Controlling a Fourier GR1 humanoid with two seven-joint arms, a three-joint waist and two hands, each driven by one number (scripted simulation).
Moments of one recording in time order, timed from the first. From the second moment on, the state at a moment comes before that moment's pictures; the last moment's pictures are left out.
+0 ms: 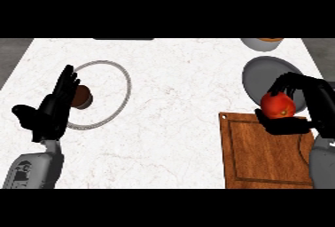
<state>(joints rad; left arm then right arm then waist) -0.21 0.18 0.08 -1.49 0.01 0.07 0.07 -0.29 -0.14 -0.23 -1.75 0.73 0.29 0.02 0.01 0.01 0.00</state>
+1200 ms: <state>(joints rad) -0.31 0.17 0.06 -1.46 0.00 0.05 0.09 -0.78 -0.47 -0.50 -0.43 0.83 -0.15 -0.47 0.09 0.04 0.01</state>
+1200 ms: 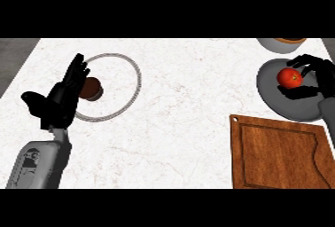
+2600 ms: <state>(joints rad) -0.25 0.19 0.10 -1.46 0.01 0.05 0.08 -0.65 -0.75 -0.73 -0.18 0.53 0.44 -0.83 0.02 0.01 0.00</state>
